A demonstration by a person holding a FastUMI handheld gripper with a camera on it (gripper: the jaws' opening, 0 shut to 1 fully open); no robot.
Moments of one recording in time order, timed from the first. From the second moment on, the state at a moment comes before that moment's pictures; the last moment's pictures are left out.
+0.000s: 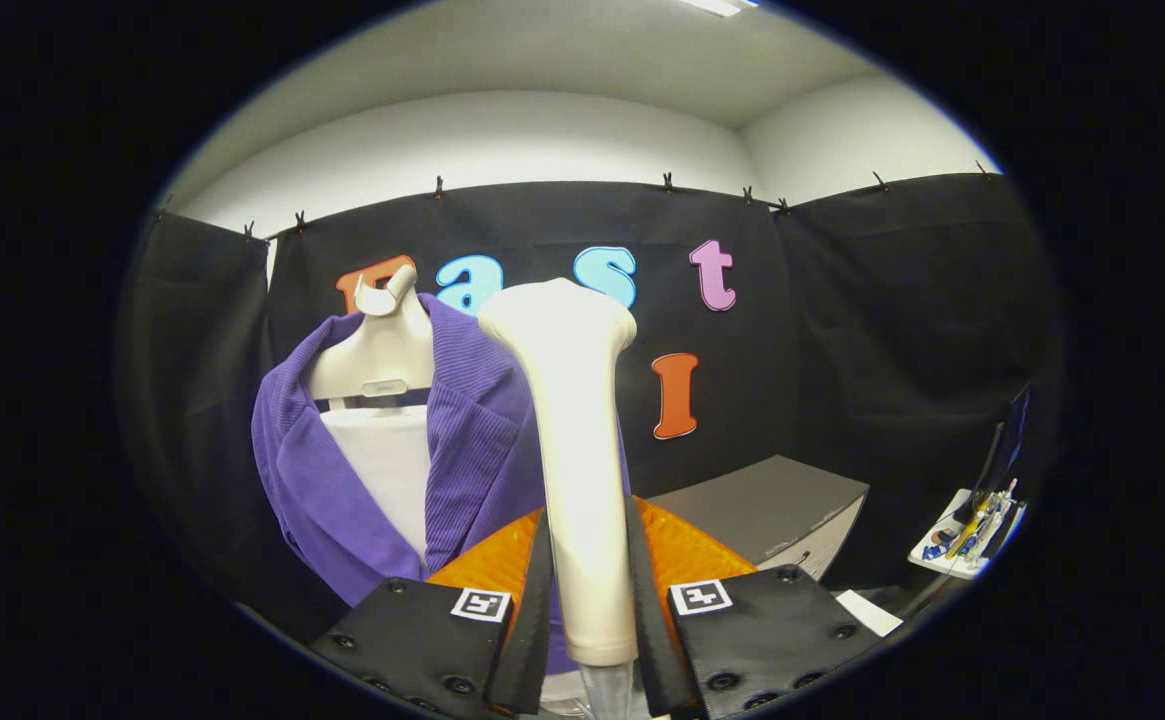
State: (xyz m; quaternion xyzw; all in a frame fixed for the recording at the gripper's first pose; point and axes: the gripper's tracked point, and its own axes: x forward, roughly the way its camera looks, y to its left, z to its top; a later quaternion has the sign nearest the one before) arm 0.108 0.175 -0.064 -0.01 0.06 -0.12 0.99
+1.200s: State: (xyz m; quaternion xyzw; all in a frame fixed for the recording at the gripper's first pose) arm 0.092 0.172 -0.270 -0.02 0.20 -0.14 0.97
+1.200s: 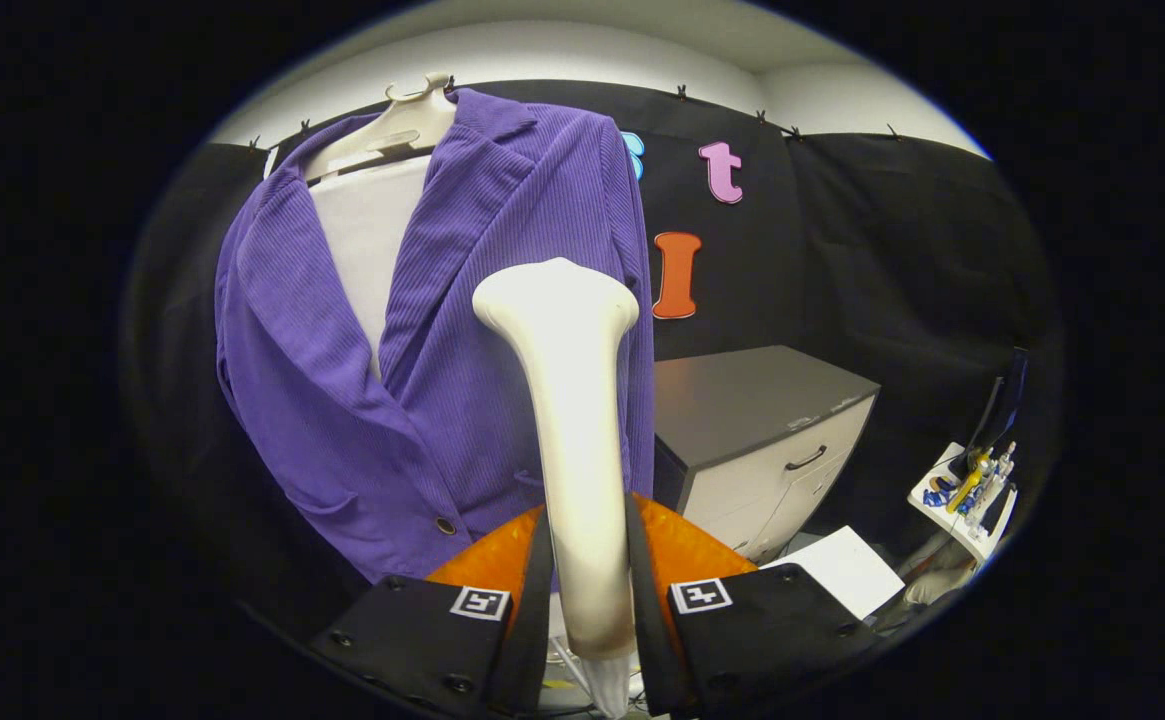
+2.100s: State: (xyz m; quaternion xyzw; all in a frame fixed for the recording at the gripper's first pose) arm 0.037 0.143 -0.454 -0.01 0.34 -0.13 0.93
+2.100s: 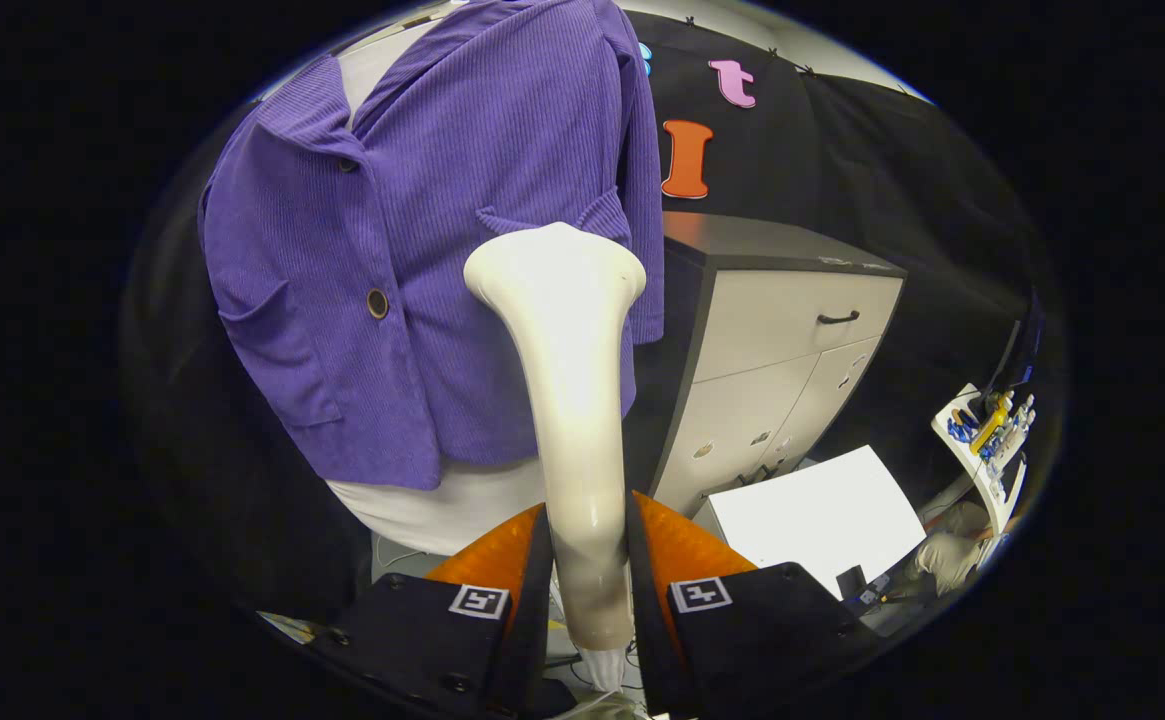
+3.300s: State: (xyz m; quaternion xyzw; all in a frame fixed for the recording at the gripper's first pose) arm 0.048 0.215 -0.217 -0.01 0.15 -0.14 0.98
